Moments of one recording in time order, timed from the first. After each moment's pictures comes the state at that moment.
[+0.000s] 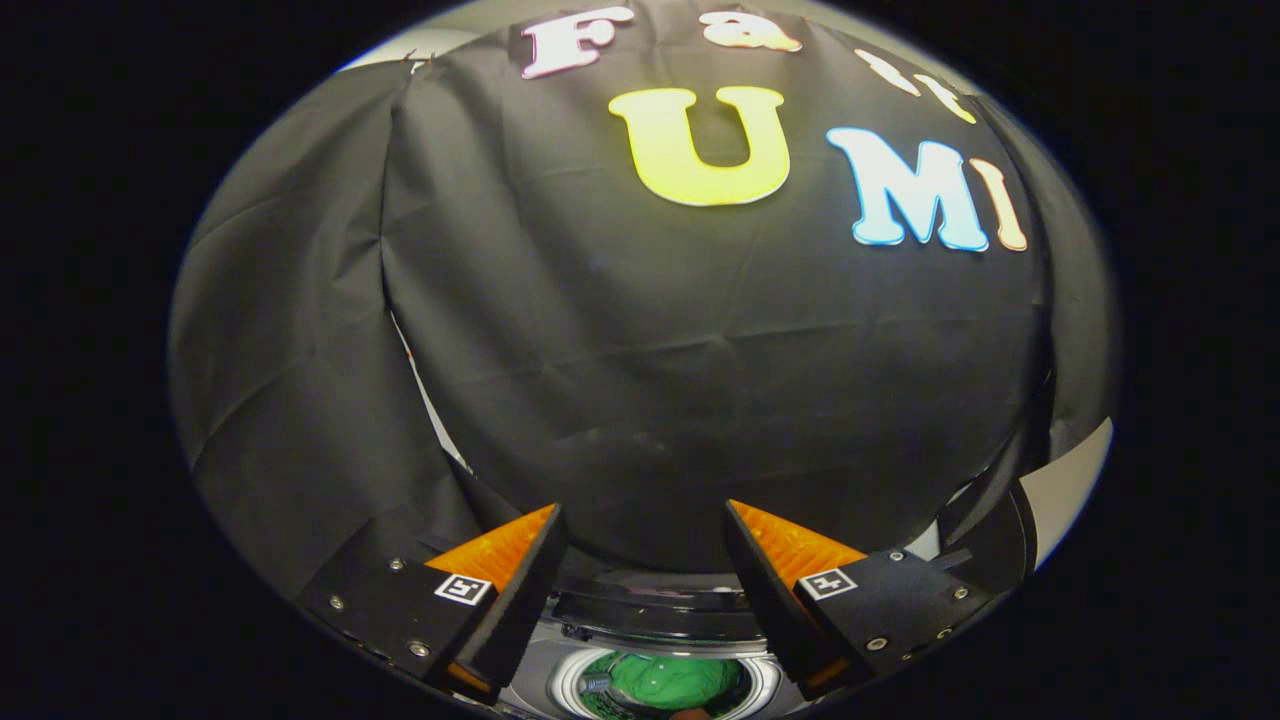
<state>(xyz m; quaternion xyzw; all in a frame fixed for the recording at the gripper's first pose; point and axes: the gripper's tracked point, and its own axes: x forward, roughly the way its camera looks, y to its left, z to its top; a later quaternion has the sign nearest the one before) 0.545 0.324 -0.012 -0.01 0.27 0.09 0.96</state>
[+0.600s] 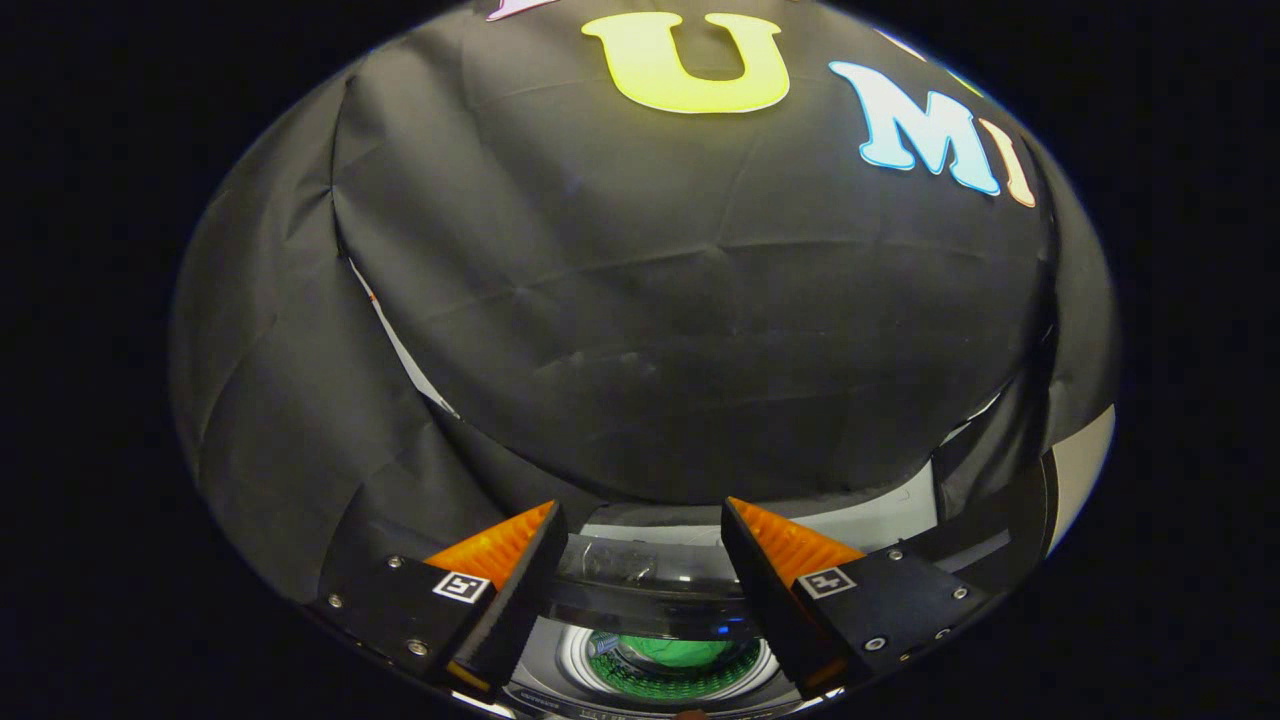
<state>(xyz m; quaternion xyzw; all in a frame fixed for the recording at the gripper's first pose) 0.548 0.323 -0.058 0.00 0.38 0.07 0.92</state>
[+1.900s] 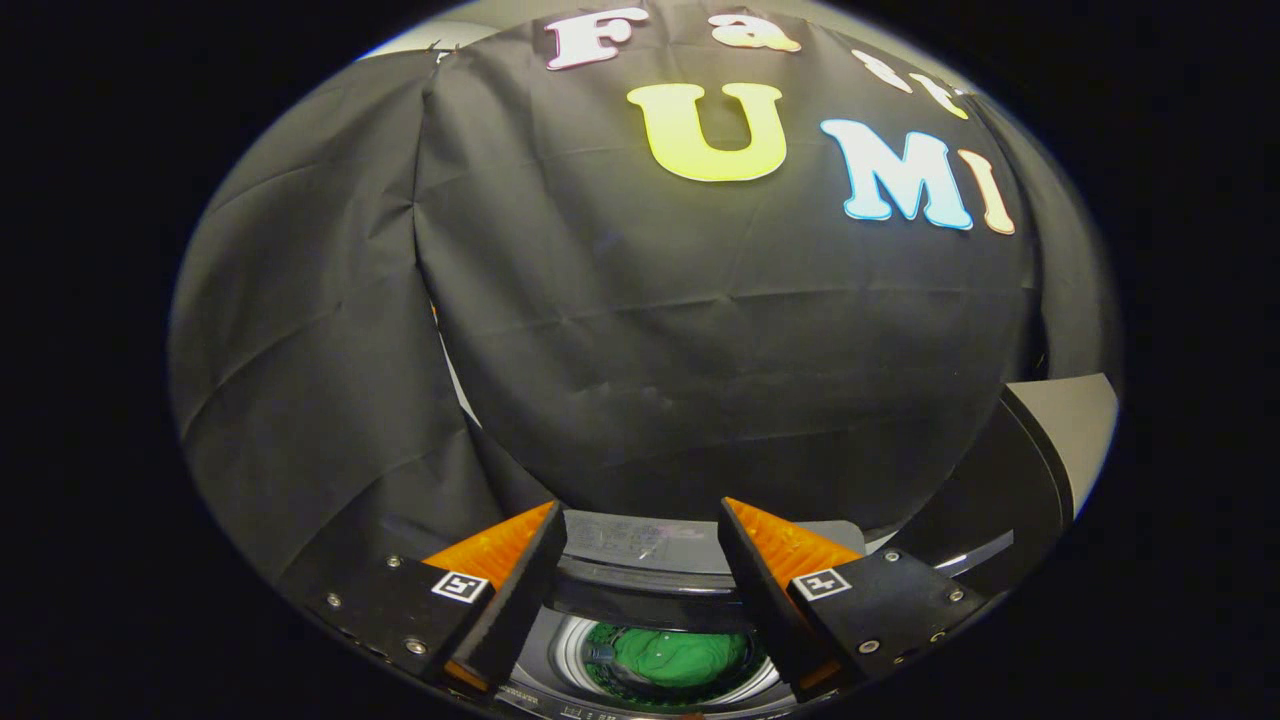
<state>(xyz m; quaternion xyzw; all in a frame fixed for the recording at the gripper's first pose) 0.452 0.323 -0.057 -0.01 0.25 0.10 0.96</state>
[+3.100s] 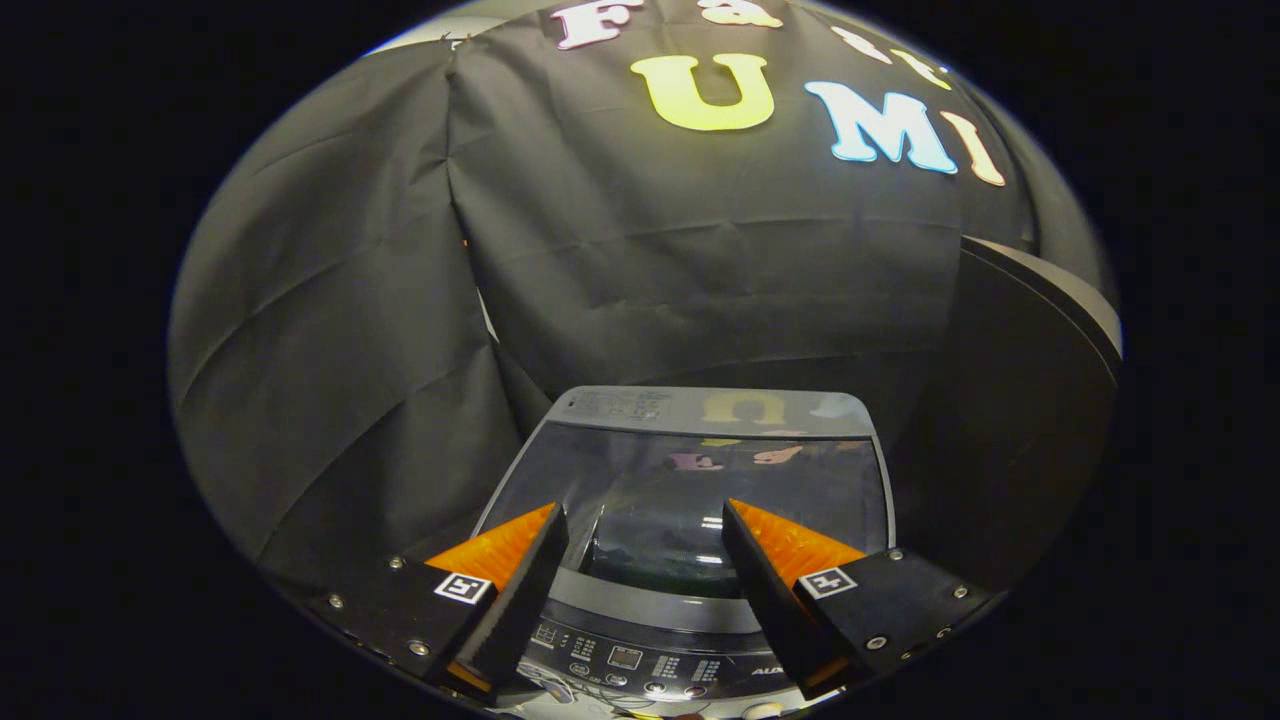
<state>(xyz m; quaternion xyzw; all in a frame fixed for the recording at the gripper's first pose) 0.330 0.292 -0.144 -0.01 0.30 0.14 0.94</state>
